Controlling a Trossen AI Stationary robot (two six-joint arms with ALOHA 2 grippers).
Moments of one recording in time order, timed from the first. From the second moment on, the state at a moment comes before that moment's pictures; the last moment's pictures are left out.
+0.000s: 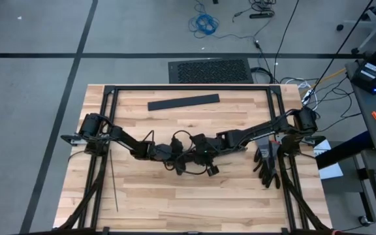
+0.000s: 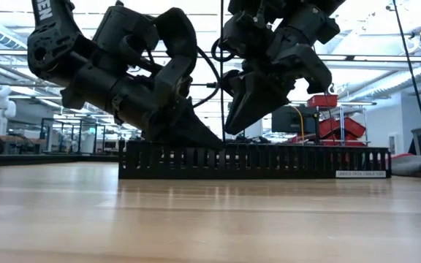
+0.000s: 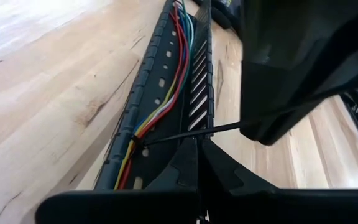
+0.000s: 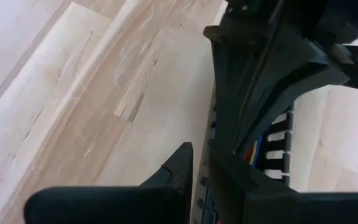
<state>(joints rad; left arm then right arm) -0.14 1.97 0.64 0.80 -0.14 -0.63 0.11 1.78 1.12 -0.26 -0.08 -0.30</state>
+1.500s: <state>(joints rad) -0.13 1.98 0.64 0.80 -0.15 -0.69 0.11 1.78 1.12 -0.22 0.00 -0.25</state>
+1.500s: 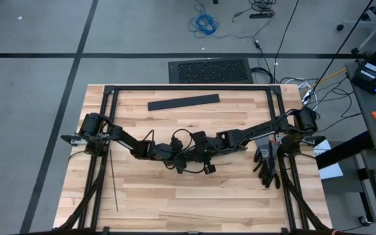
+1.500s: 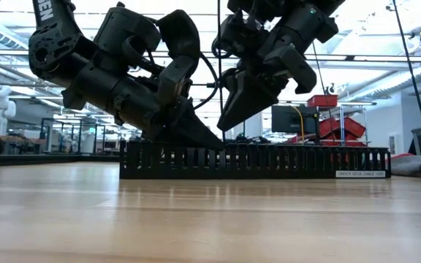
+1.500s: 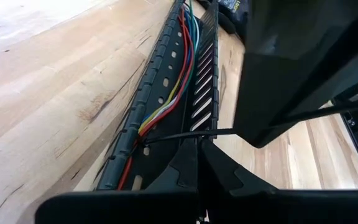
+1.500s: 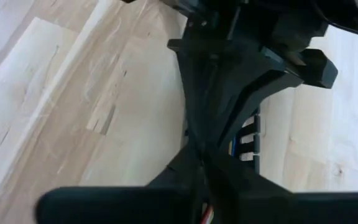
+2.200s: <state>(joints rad) -0.13 1.98 0.64 0.80 -0.16 -0.69 0.12 1.78 1.12 -0.23 -0.06 -0.20</state>
